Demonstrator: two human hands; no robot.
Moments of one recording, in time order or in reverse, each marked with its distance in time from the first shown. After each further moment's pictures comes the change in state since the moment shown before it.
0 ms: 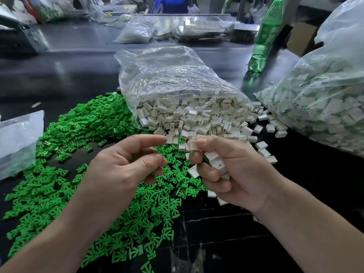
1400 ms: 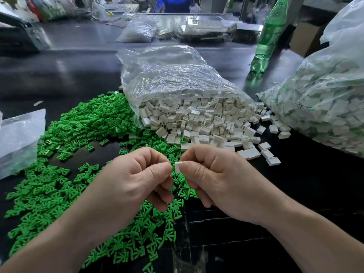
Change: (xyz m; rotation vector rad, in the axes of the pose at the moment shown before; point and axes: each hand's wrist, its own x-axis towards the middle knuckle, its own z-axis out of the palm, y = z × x) left_hand -0.004 0.001 0.003 -0.081 -0.178 -0.126; right_hand -0.013 0.009 0.012 -0.958 0.006 -0.282
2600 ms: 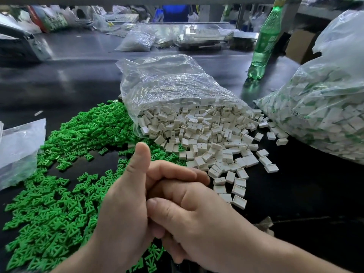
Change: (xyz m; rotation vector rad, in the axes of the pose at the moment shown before) left_hand -0.005 -0.002 0.033 -0.448 -0.004 0.021; right_hand -0.013 -0.027 0.037 0.309 -0.180 0.089
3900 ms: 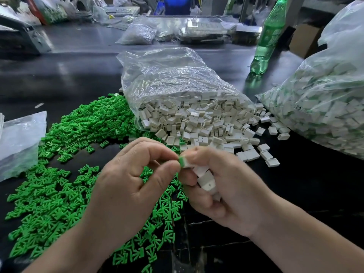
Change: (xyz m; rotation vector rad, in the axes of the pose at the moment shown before) left_hand -0.001 0.016 -0.013 1.102 0.228 0.597; right_hand 0.012 0.009 -0.037 0.629 0.020 0.054
